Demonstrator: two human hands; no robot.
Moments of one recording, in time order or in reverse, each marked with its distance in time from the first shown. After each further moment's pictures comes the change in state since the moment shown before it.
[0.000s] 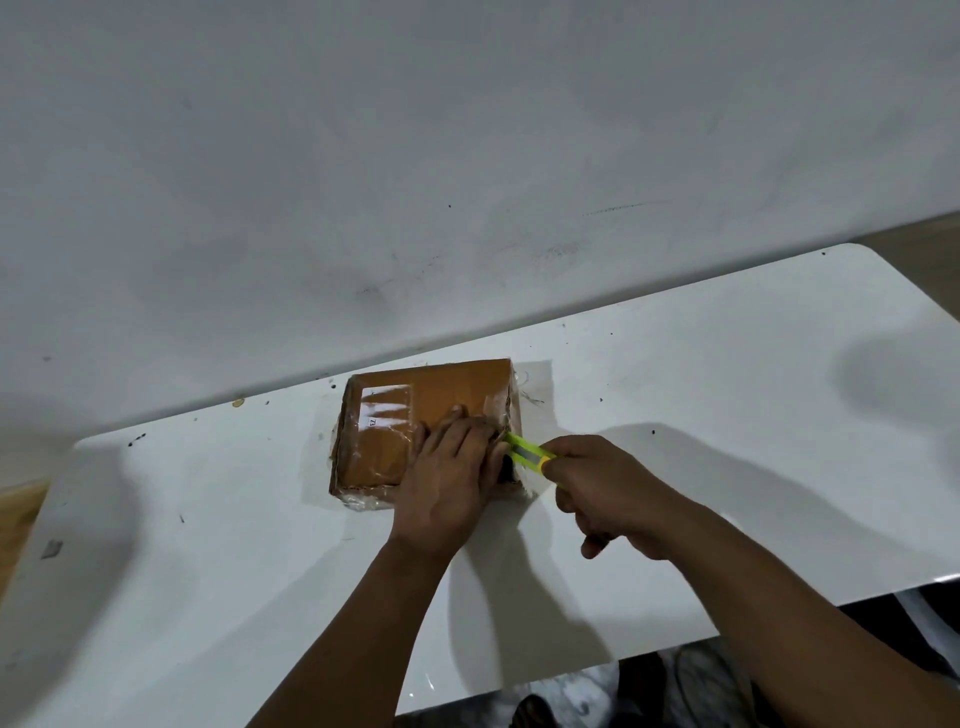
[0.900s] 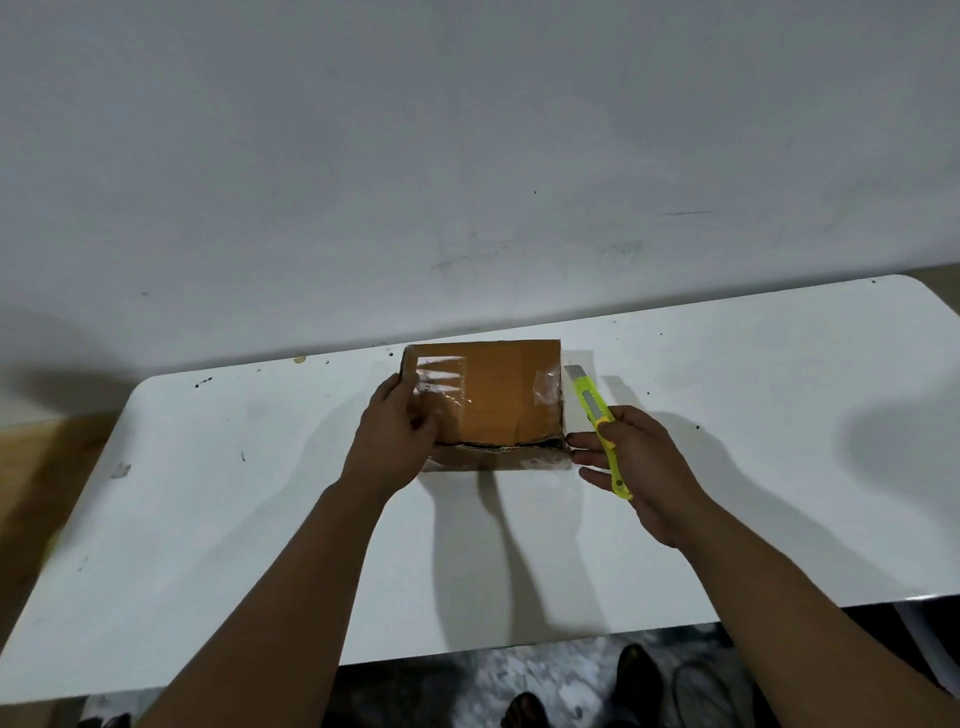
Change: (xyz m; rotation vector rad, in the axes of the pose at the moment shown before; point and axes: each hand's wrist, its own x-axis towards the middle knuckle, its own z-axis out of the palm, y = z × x) left_hand -0.020 -0.089 -0.061 -0.296 -0.075 -0.460; right_hand 0.015 0.019 0.033 0.393 0.257 -0.101
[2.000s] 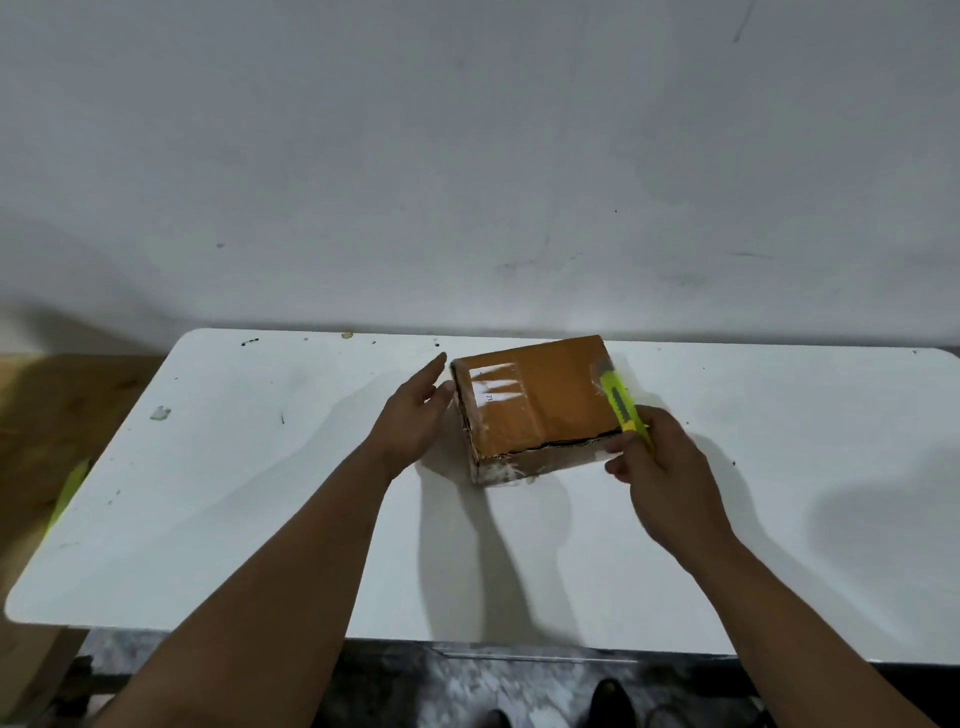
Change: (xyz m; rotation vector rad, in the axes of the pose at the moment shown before) left_hand 0.000 -0.030 -0.018 -0.518 -0.072 -0.209; right_hand -0.030 0.000 0.031 -0.578 0.124 -0.479
